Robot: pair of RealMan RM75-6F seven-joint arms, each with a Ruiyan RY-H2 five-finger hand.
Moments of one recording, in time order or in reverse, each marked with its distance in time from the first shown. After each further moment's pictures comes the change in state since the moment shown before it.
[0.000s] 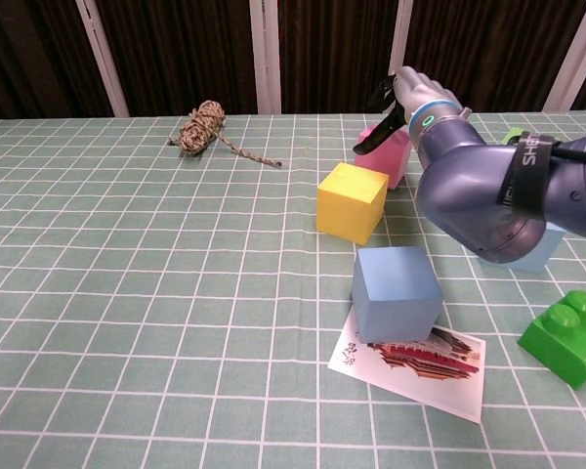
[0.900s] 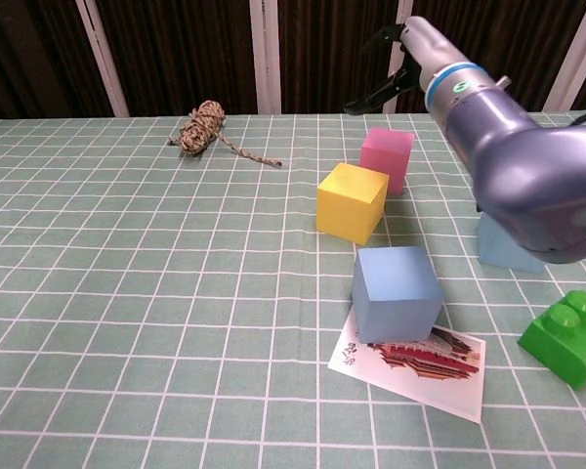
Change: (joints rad) left arm 0.003 0.008 0.006 0.006 0.022 0.006 -0.023; right arm -0.209 0.237 -0.041 -0.572 -0.142 0.187 0.080
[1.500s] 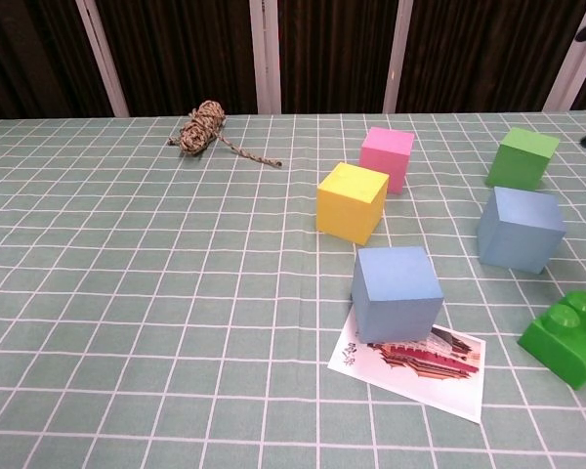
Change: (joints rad) left arm -0.014 -0.046 0.040 -0.012 0.059 -0.010 0.113; right arm -0.580 0.621 -0.368 -0.764 -0.393 0.309 0.011
